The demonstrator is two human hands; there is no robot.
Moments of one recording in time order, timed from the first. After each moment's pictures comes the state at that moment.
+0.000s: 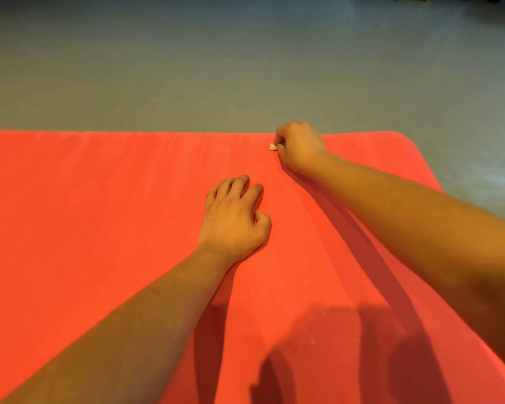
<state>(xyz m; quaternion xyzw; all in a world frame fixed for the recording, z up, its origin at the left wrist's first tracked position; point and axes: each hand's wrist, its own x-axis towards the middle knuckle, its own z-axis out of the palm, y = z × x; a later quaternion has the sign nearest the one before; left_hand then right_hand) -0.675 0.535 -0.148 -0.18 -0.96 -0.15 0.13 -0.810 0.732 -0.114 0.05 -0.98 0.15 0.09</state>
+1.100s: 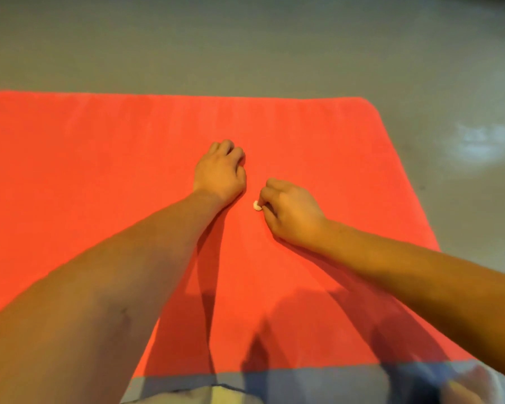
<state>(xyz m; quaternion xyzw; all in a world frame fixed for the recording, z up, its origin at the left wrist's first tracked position) -0.652 0.527 -0.143 -0.19 -0.96 -0.18 0.11 -0.541 0.702 -0.109 0.19 -0.97 0.16 0.05</state>
